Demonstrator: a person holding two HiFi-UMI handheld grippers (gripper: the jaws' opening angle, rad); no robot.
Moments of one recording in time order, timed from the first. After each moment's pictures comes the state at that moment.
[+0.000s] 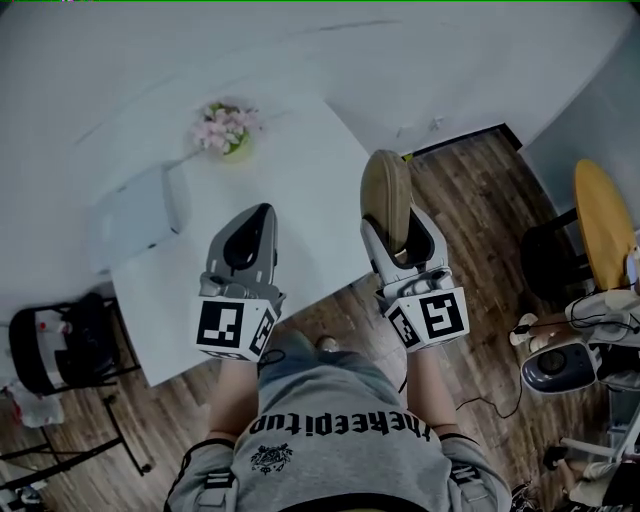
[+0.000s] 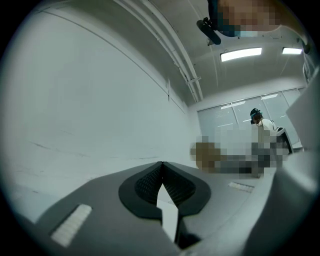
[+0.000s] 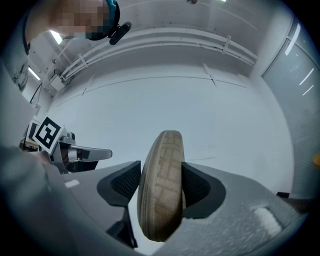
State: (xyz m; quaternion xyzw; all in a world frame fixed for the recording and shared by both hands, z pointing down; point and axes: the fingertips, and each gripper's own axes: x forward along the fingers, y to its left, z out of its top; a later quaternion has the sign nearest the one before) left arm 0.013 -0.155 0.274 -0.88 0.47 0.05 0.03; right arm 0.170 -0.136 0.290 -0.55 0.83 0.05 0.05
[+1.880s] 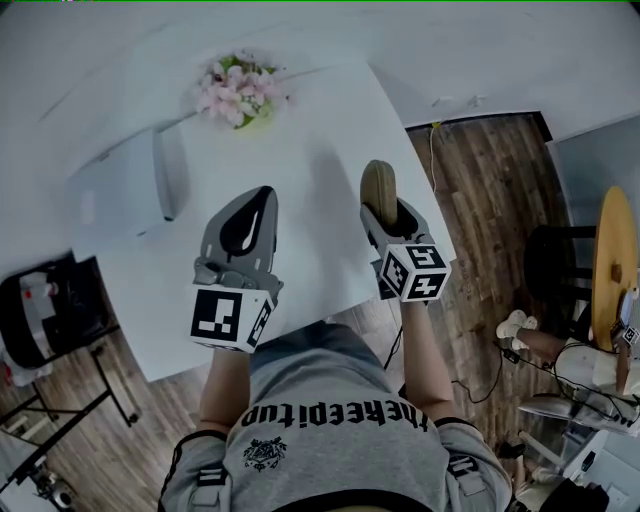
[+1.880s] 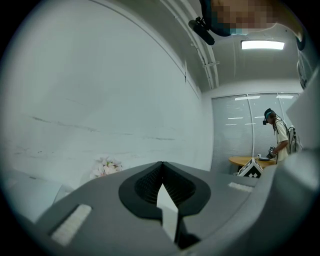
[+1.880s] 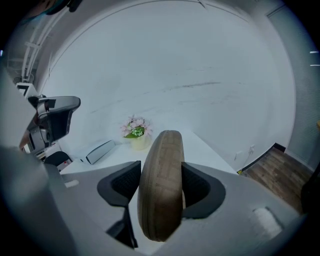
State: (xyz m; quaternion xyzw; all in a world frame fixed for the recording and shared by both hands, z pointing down) left arm -0.031 -0.286 0.344 -0.86 0.50 -0.01 -0.05; right arm 0.154 -0.306 0.504 -0.53 0.81 -0.21 -0.14
